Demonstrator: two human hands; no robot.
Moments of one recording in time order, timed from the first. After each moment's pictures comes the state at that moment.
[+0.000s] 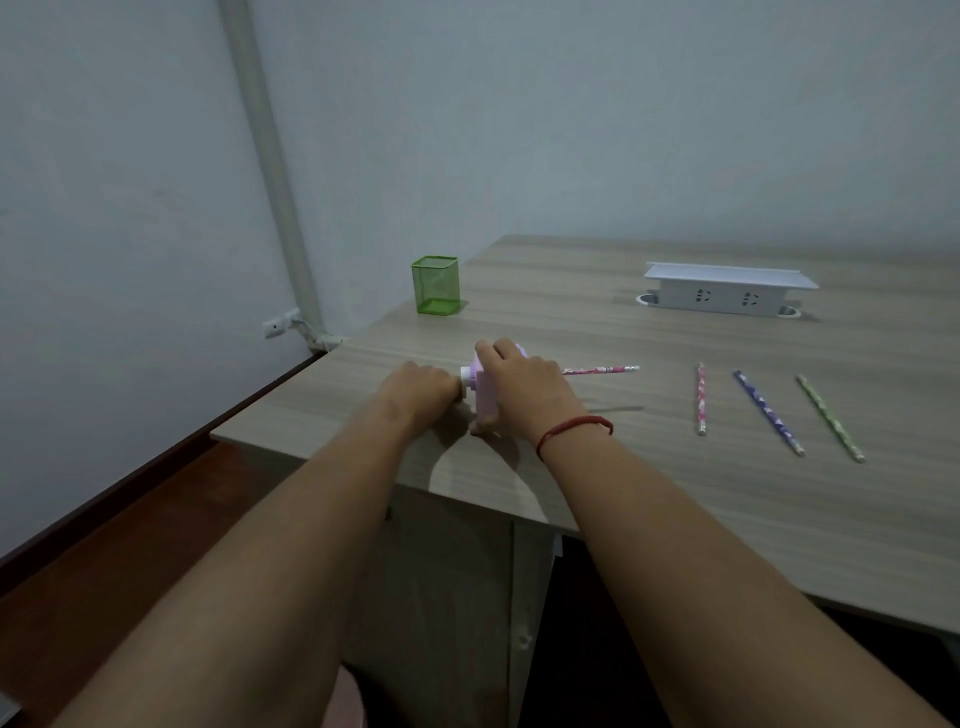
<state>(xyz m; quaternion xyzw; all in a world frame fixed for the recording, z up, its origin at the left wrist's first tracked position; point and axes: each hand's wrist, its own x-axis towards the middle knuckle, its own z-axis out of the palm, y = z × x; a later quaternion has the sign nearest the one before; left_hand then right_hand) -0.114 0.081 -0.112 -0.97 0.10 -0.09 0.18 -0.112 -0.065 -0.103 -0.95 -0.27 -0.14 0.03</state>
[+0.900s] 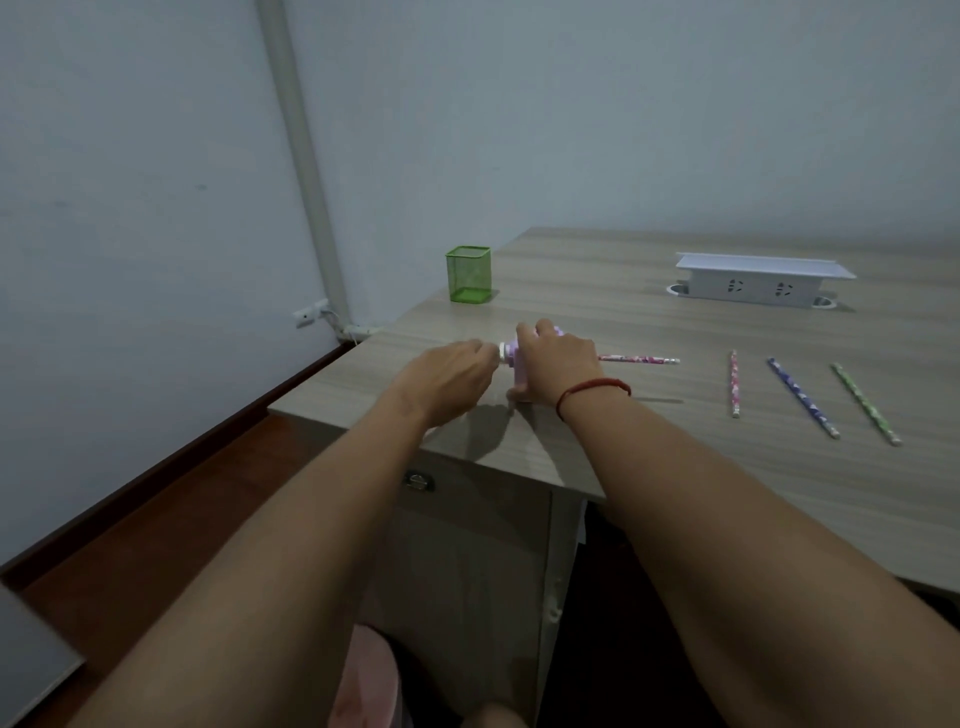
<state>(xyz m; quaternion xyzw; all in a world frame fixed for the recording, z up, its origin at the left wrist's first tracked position) -0.150 0.096 -0.105 -0.95 0.20 -0.23 0.06 -0.113 -0.048 -0.095 -0.98 -0.19 -0.11 0.00</state>
